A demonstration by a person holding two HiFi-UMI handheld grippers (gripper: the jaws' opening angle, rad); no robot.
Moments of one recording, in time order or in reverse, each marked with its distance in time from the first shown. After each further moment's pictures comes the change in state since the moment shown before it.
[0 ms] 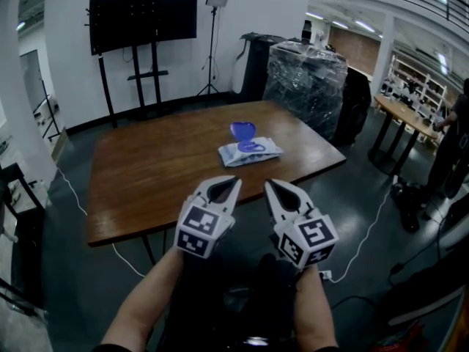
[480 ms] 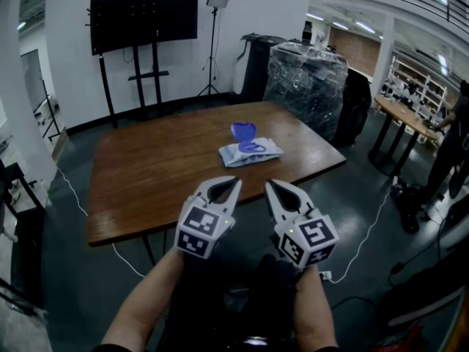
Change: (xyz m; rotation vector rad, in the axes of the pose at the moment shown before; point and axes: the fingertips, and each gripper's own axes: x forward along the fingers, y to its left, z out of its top) left arm -0.001 0.001 0.000 0.001 -0.001 -0.001; right arm 0.001 0.001 -0.001 0.003 0.001 0.002
